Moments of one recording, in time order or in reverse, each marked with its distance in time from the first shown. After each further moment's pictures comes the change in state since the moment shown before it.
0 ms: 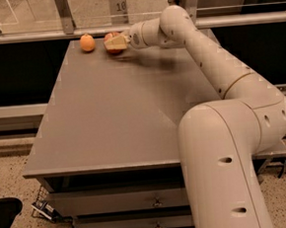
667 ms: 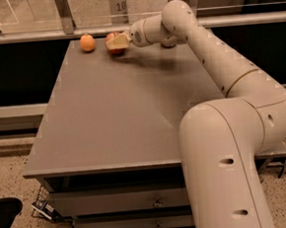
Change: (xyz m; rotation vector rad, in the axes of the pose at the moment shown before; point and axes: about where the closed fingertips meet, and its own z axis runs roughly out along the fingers) arm -0.005 0.003 -0.015 -0.007 0.031 -0.012
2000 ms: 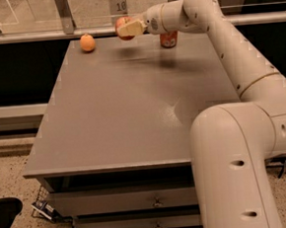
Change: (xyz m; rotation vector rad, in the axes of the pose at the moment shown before) arm -0.035 -0.017 -0.062 -0.017 -0.080 -0.094
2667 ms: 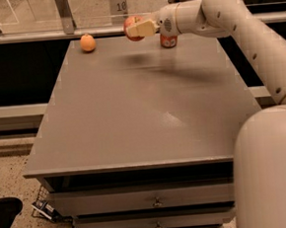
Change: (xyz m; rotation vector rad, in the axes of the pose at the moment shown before) arm 0.000 0.025 -0.055 0.014 -0.020 0.025
